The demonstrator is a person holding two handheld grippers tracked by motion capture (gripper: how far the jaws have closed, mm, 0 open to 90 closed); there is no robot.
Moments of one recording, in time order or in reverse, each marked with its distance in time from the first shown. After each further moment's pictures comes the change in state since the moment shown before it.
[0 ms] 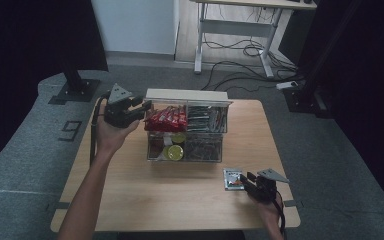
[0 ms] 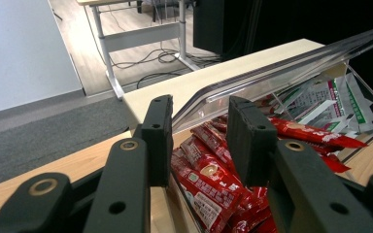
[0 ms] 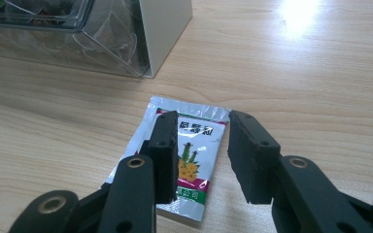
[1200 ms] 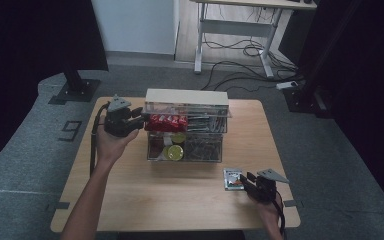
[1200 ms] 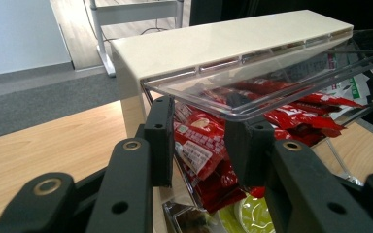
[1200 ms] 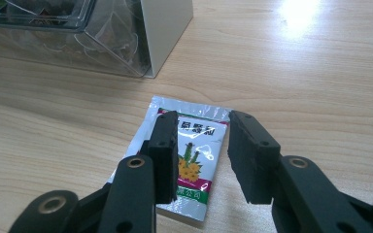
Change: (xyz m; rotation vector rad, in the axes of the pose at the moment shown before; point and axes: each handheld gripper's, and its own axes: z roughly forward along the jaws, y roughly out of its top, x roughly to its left) left arm -0.002 -0.026 -0.001 0.062 -0.030 -0.095; right arm 0.002 0.000 0.000 -0.001 0.000 0.007
